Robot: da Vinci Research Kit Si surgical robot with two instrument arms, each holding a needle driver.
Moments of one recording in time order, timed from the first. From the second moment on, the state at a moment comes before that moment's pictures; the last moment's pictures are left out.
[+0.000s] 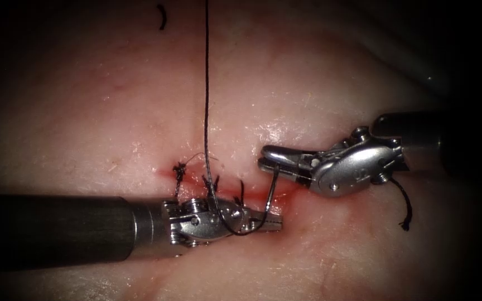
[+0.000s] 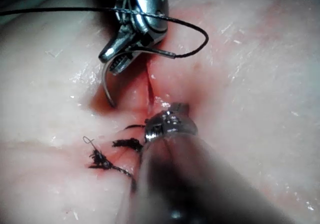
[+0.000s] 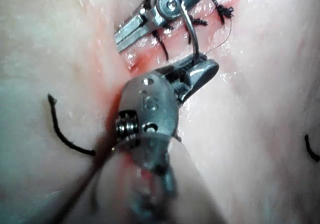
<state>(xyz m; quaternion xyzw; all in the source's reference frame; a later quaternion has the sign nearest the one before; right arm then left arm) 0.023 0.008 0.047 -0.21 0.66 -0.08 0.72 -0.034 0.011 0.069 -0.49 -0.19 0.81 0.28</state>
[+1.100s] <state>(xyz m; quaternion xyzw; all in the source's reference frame) 0.026 0.015 0.044 -0.09 0.68 0.11 0.72 -0.032 0.009 0.070 -0.45 -0.18 0.83 0.27</state>
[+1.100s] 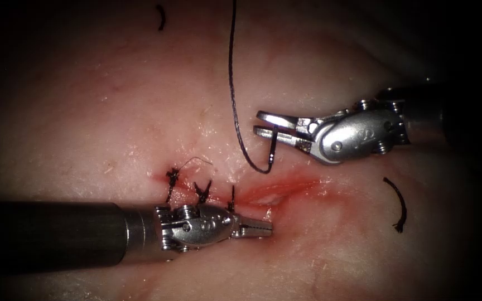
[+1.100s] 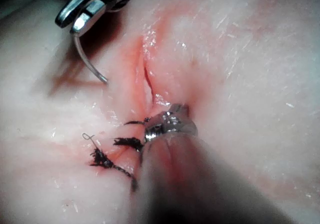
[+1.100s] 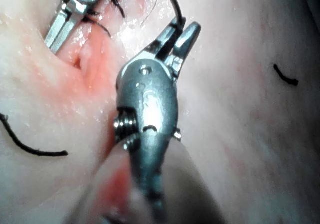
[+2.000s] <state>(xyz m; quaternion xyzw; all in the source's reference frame) 0.026 0.012 0.044 0.17 0.57 0.38 0.71 -0.032 0.009 0.070 -0.45 -0.18 0.83 0.27</state>
